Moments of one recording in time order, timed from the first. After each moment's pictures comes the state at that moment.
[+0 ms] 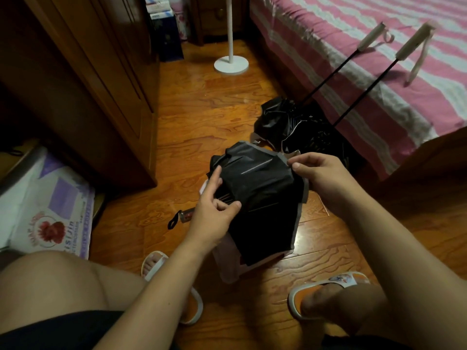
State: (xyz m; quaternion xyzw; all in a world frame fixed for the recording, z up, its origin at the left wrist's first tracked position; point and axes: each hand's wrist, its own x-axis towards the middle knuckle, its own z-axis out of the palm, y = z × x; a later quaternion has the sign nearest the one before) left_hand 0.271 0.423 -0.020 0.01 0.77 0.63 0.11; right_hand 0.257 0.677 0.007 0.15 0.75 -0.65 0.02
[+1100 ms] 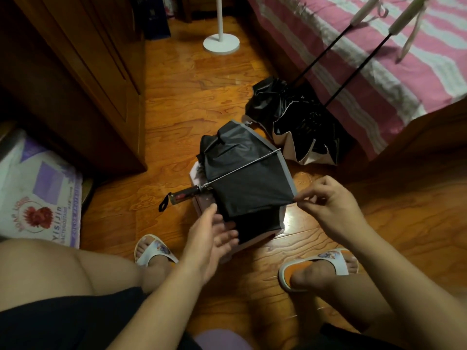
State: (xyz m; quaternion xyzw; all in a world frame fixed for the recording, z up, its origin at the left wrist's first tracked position) left_hand 0.338 0.435 -0.046 -0.31 0.55 0.74 0.24; right_hand 0.358 0.679 -0.018 0.10 0.90 -0.43 0.00
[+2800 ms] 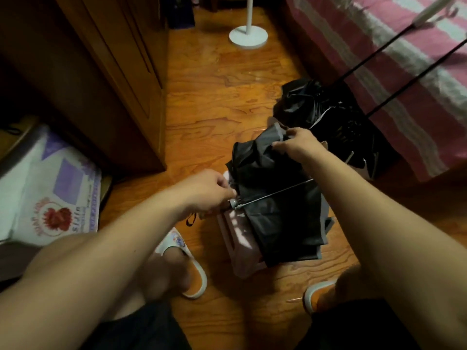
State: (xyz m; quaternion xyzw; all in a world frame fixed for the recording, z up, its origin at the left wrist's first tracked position) left_hand 0.181 0.359 0.006 0.00 0.88 0.34 0.33; right_hand 0.114 0.598 -0.029 0.22 0.84 -0.48 0.10
